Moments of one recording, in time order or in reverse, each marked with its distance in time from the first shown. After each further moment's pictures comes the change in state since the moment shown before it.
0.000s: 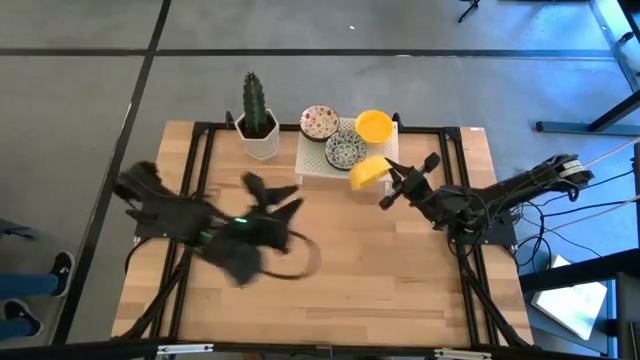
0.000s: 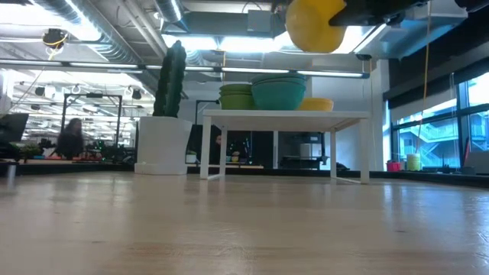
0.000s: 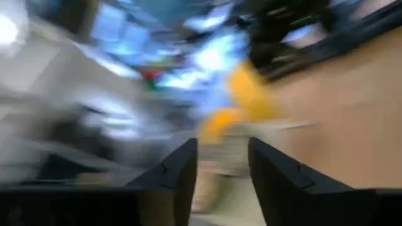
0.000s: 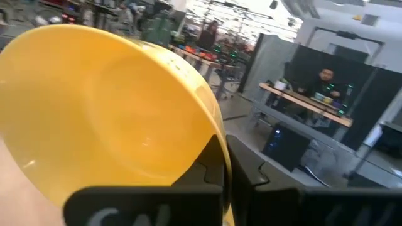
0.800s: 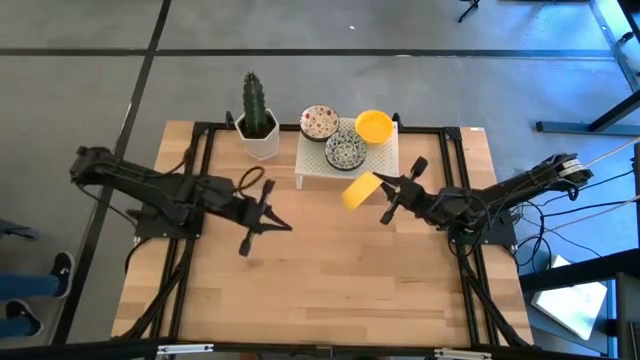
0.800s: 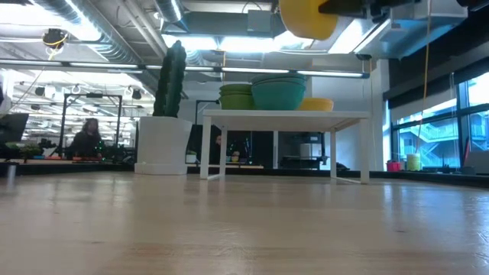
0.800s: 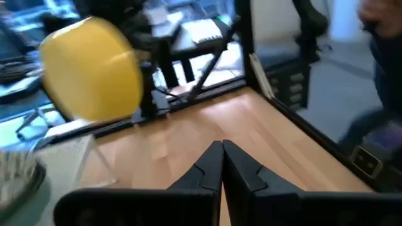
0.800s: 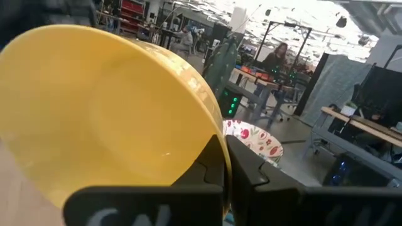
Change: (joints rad) left arm 0.365 -0.615 -1.152 1.026 1.253 0.014; right arm 0.017 0.000 0.000 -0.011 -0.260 0.030
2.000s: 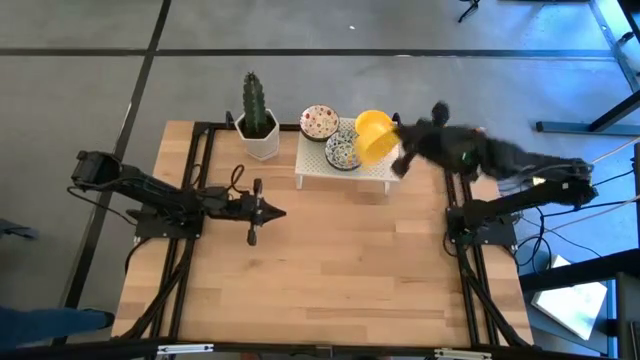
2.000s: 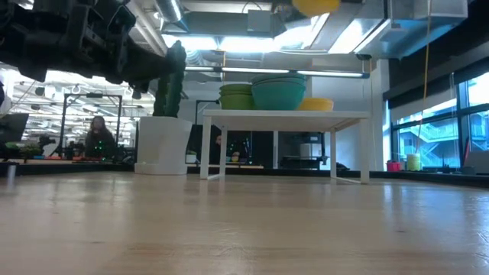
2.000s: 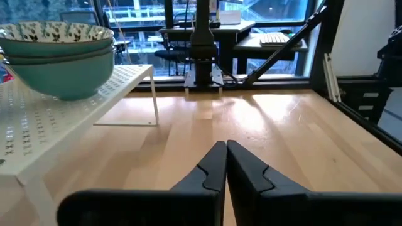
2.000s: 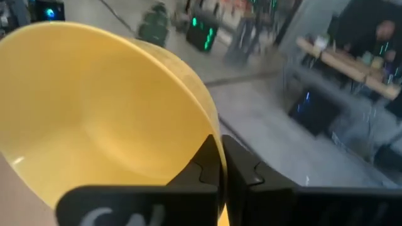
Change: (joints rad) left arm 0.120 0.092 -0.618 0.853 -0.120 -0.229; right arm -0.364 0.038 0.715 -1.077 -0.205 0.258
